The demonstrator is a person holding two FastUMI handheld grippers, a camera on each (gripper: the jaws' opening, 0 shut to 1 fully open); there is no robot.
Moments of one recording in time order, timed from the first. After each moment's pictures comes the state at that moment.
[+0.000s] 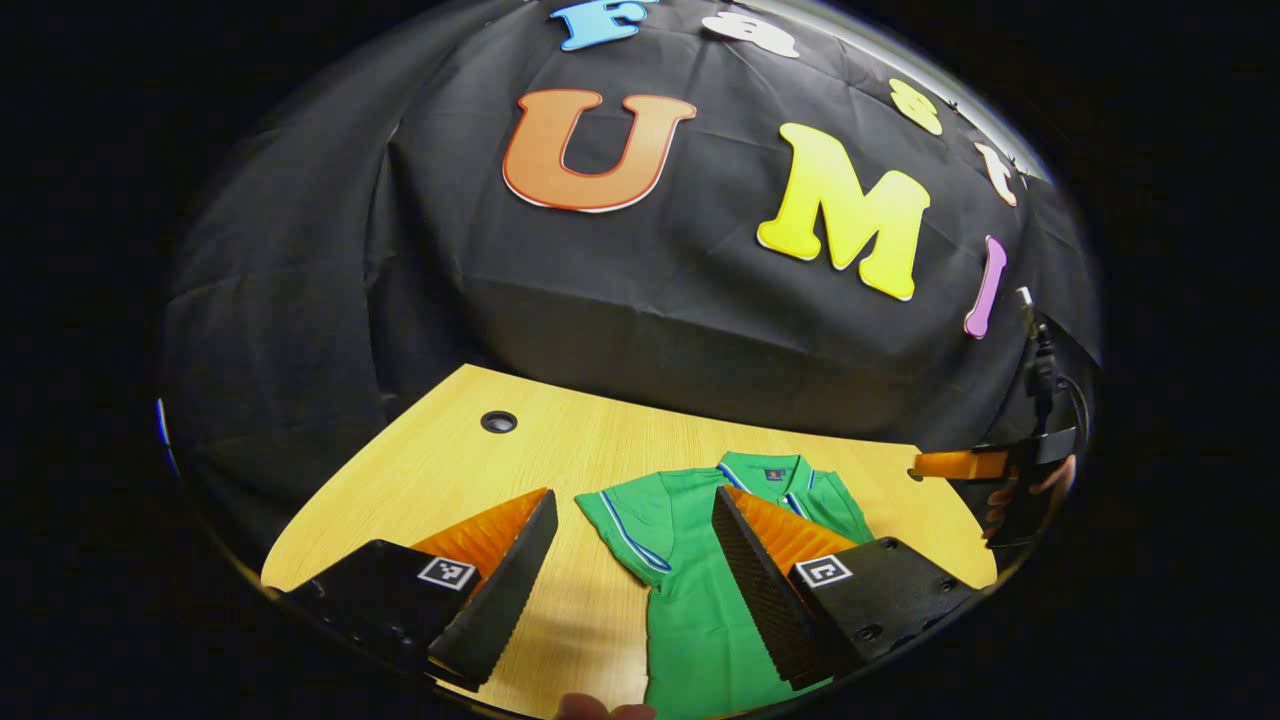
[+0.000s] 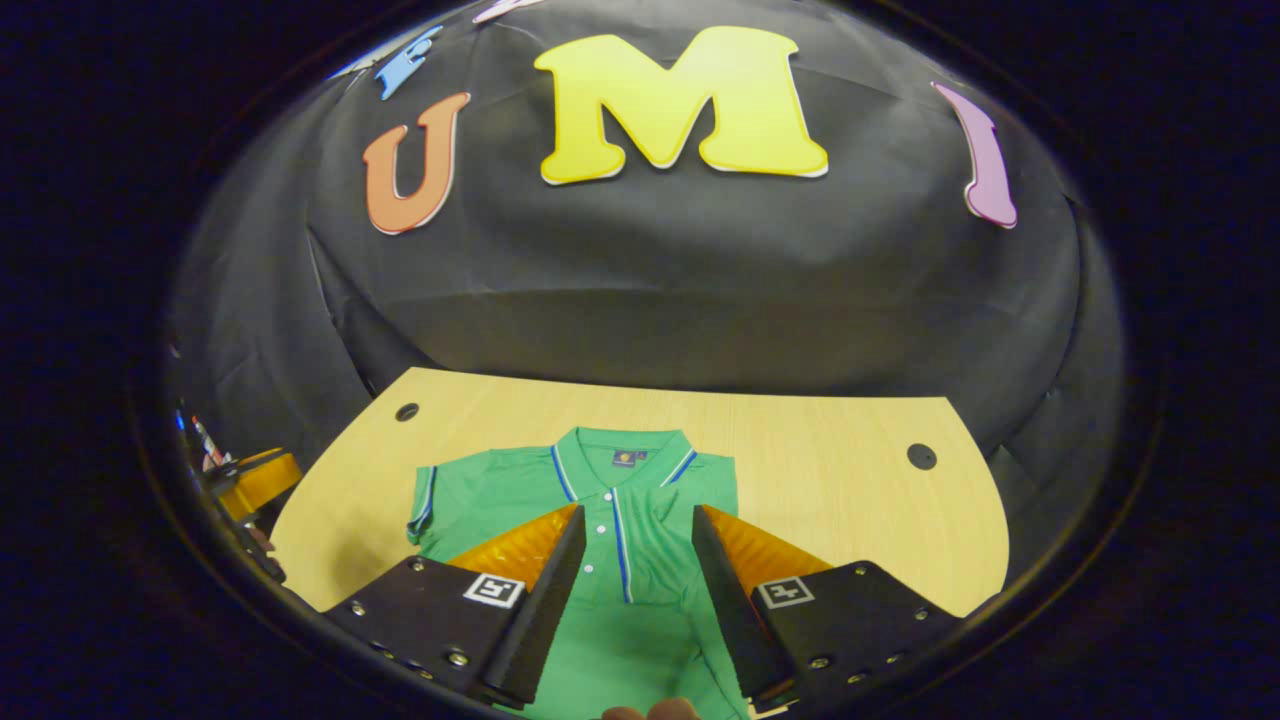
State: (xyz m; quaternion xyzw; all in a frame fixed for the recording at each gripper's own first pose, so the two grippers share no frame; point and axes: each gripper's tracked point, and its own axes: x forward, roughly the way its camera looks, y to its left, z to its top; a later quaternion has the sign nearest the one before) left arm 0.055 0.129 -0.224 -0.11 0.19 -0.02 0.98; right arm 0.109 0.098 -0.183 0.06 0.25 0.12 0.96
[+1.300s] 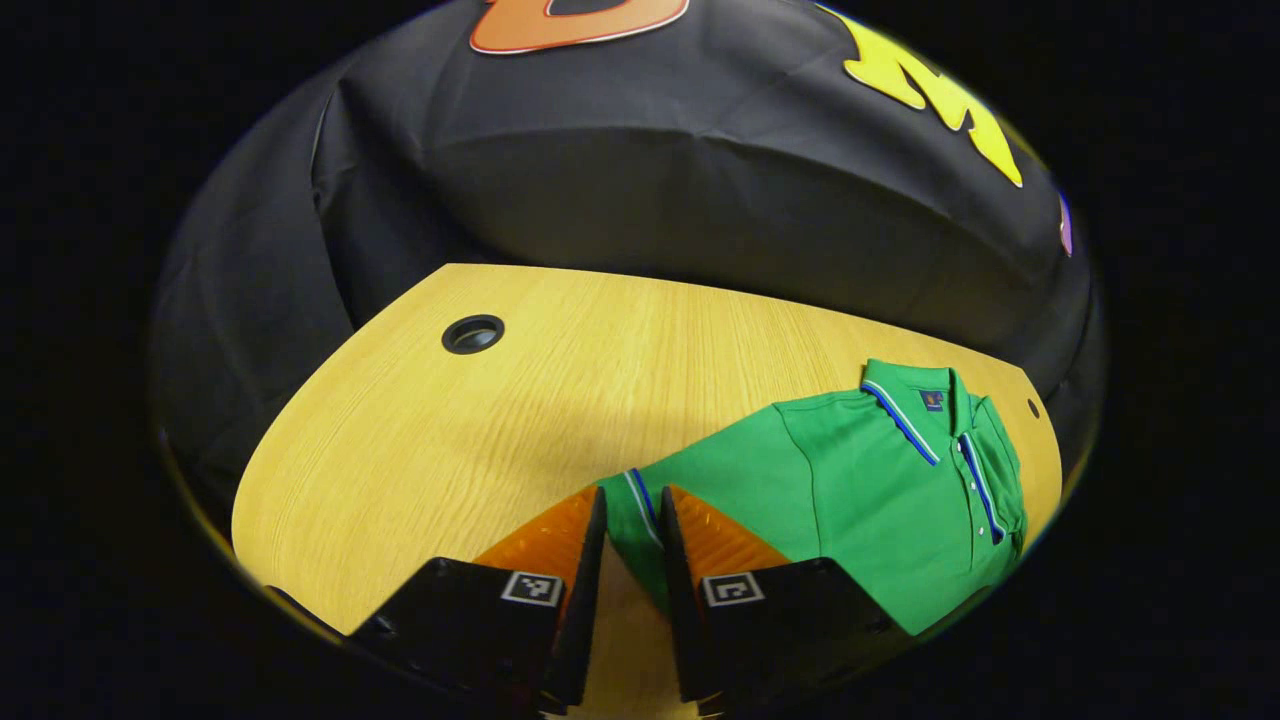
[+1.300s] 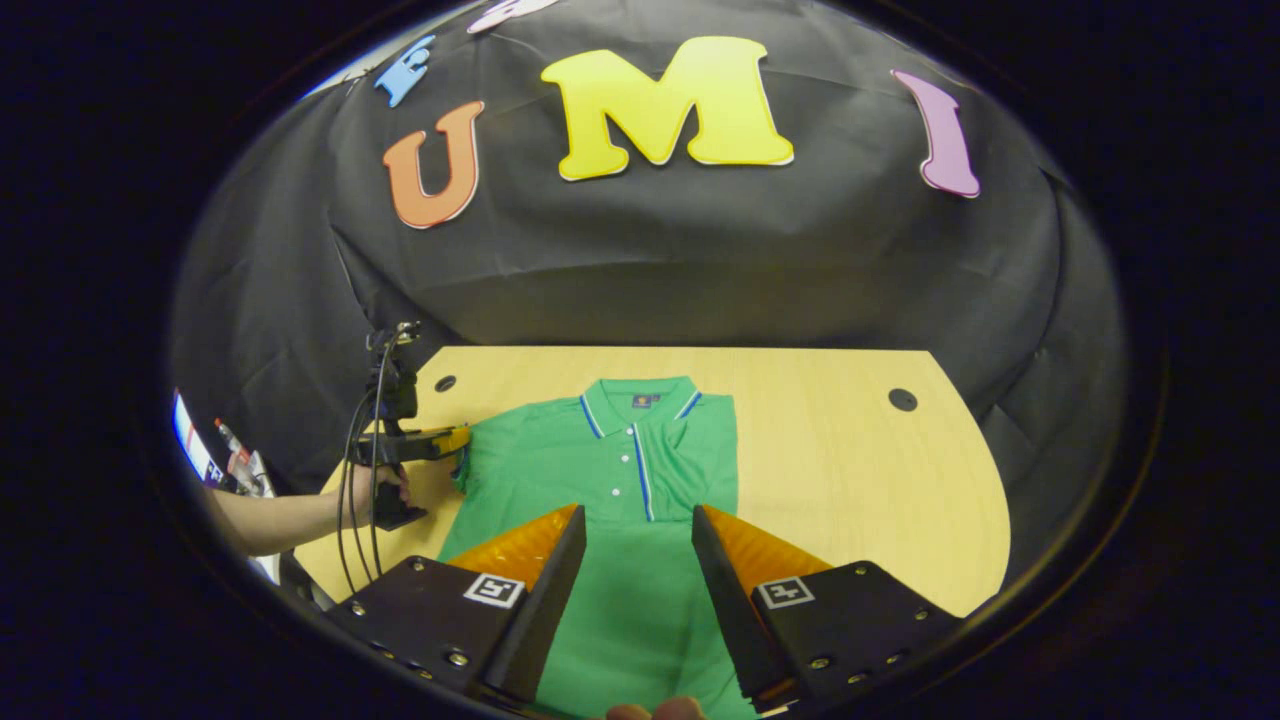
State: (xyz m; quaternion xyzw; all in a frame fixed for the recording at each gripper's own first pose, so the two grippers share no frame) left arm 0.173 0.156 -0.383 -0.06 0.33 0.05 0.94; right arm 0.014 0.086 -0.188 0.09 0.29 0.12 0.95
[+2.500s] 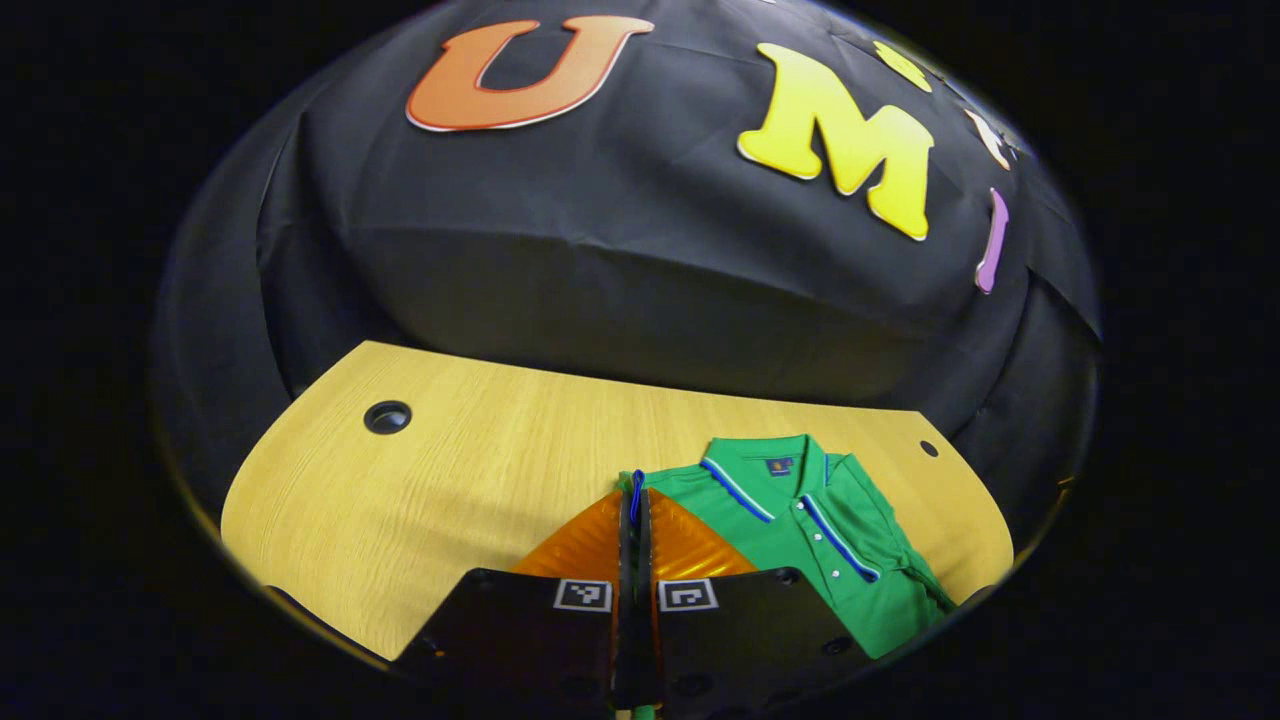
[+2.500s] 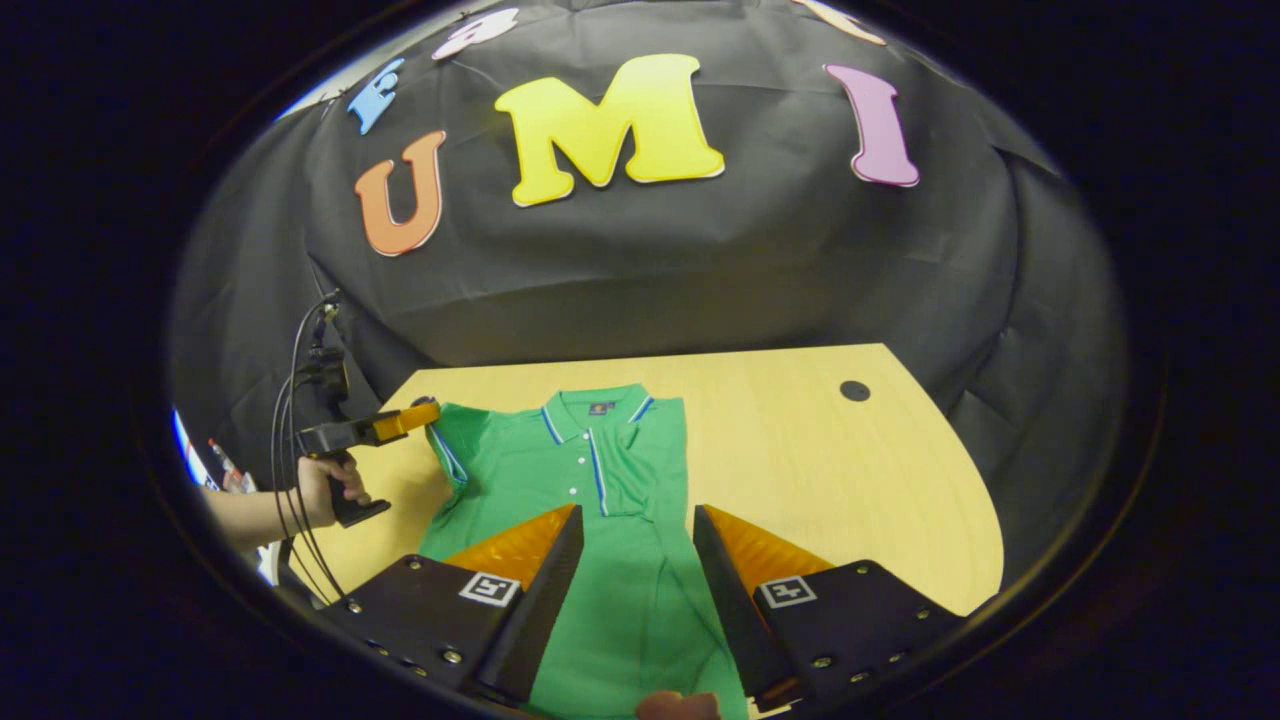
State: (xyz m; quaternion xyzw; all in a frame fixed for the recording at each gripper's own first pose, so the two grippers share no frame) left arm 0.167 0.059 -0.273 -0.07 0.22 -0.09 0.97; right arm -0.010 0.028 -0.192 0.11 0.26 0.07 0.96
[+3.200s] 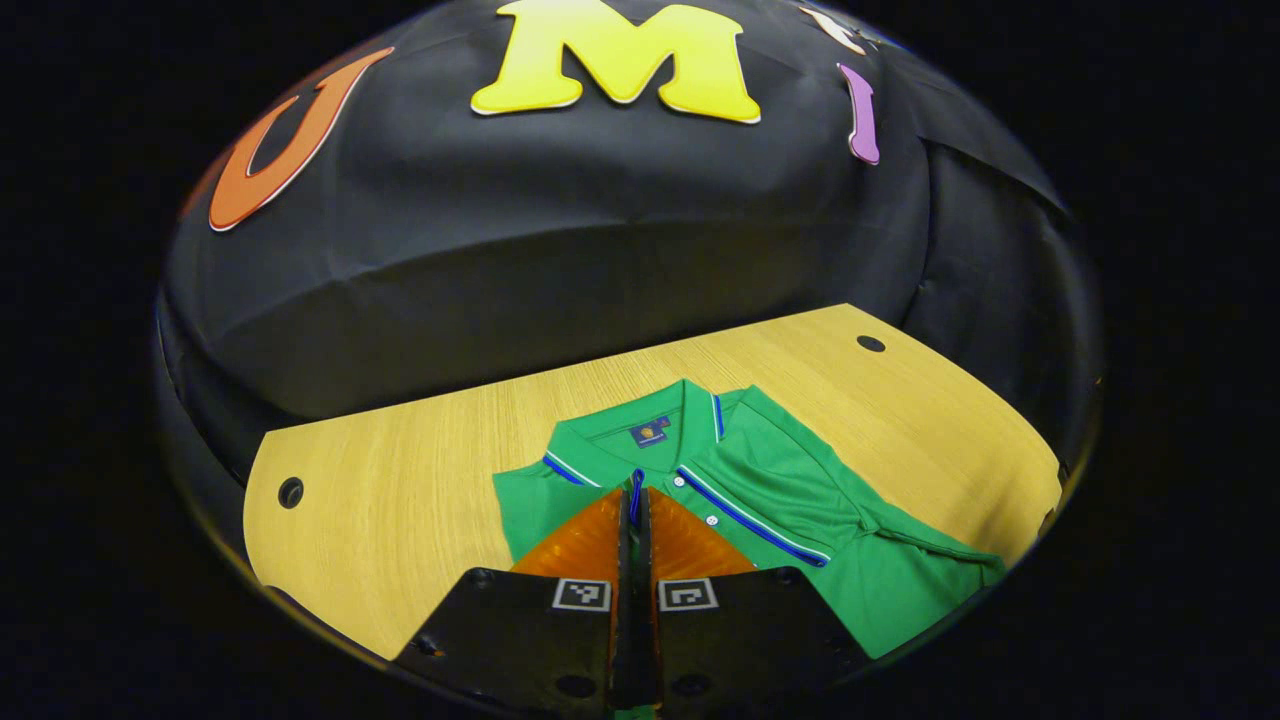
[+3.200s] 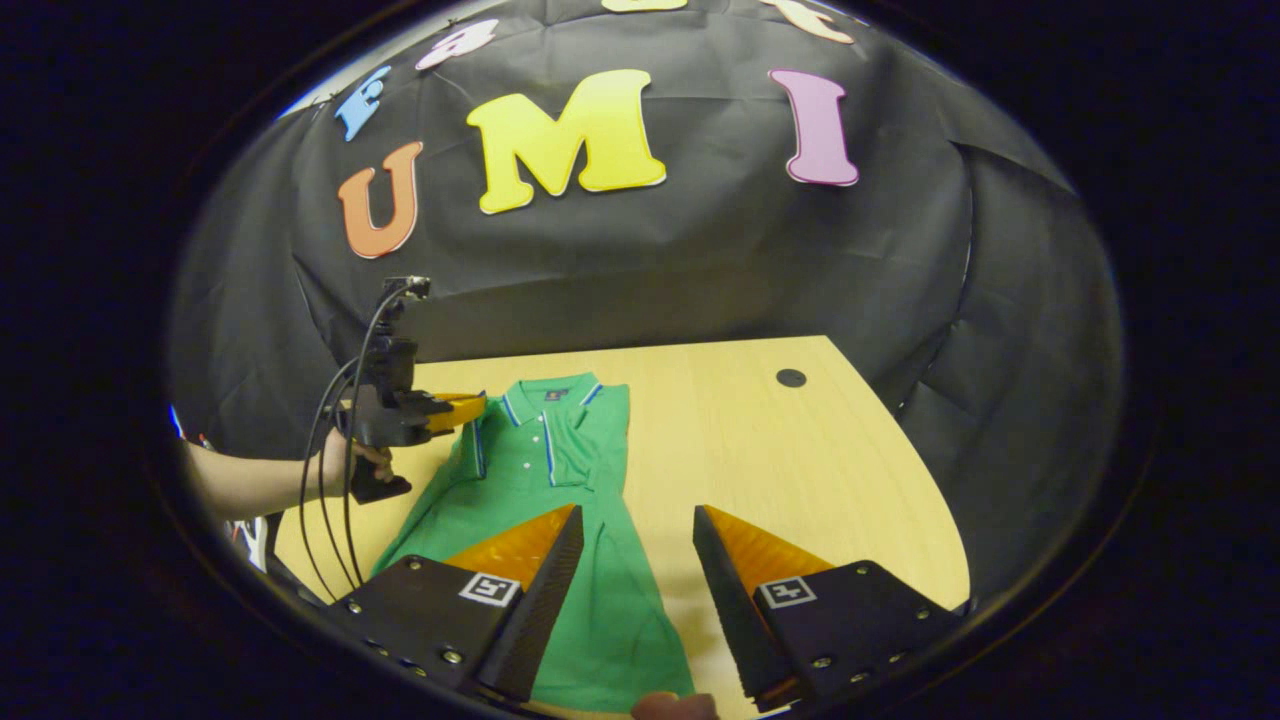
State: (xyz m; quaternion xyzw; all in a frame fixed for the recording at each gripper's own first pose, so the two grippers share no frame) left arm 0.173 -0.076 -0.310 0.08 0.26 -0.20 0.94; right arm -0.058 -0.033 -0.210 0.11 0.26 0.03 0.96
